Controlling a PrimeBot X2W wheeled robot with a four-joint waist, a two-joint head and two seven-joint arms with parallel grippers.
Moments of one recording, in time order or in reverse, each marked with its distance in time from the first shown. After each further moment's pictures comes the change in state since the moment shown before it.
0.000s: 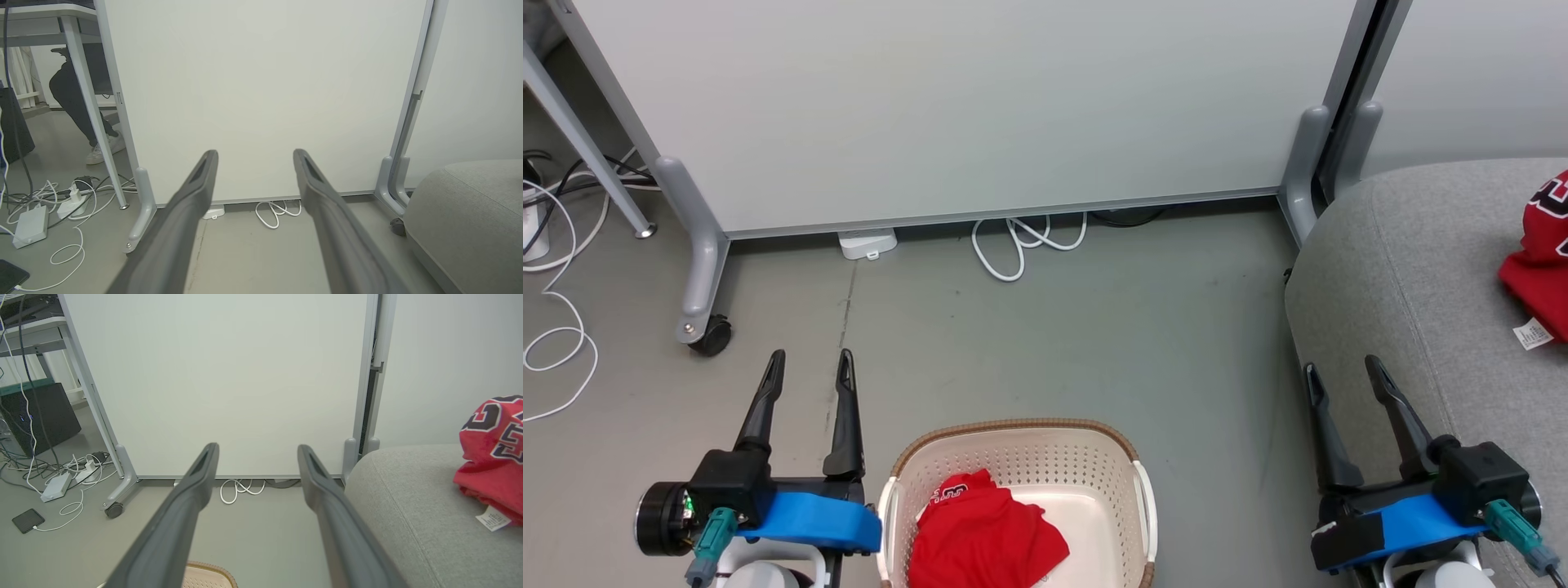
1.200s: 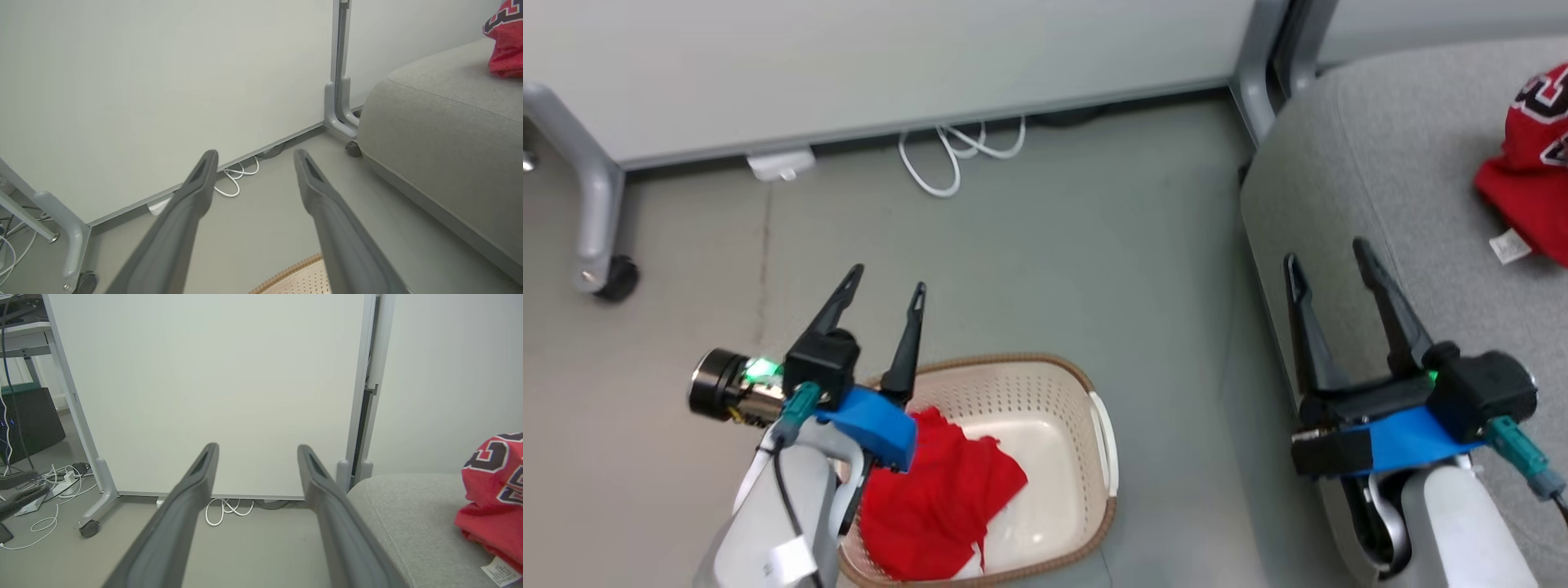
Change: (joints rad) left arm -0.309 0.058 -0.170 0.313 0.089 -0.053 0.000; right arm -0.162 0.001 0.049 -0.061 -0.023 0.000 0.000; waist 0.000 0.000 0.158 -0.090
